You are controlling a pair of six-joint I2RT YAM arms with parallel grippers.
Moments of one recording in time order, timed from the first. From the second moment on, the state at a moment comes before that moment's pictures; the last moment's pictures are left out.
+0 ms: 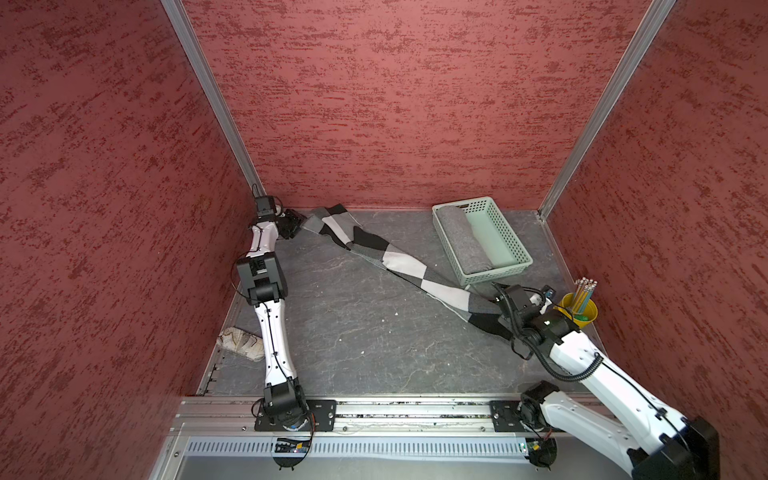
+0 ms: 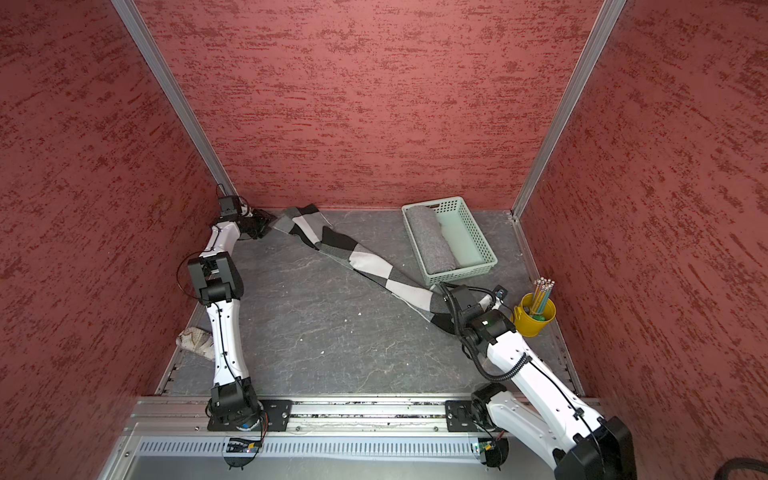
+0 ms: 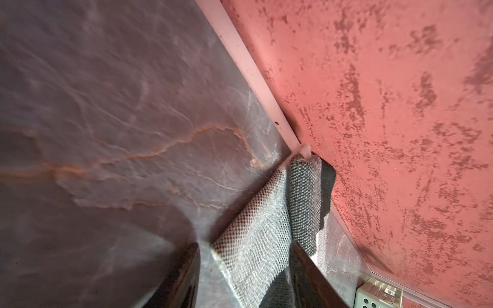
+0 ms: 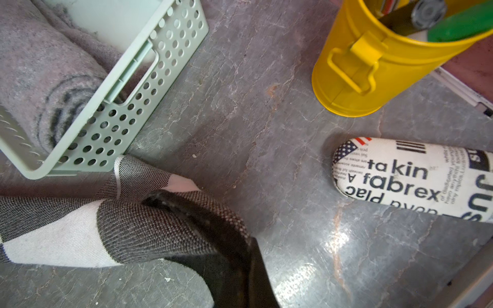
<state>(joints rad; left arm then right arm) 0.29 2.73 2.46 -0.56 0.53 -0.72 0.45 0.93 0.71 -0.93 0.52 1.13</state>
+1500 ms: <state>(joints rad) 0.49 2.01 1.99 -0.64 0.47 -0.67 0.35 0.81 1.03 -1.16 0.61 0.93</state>
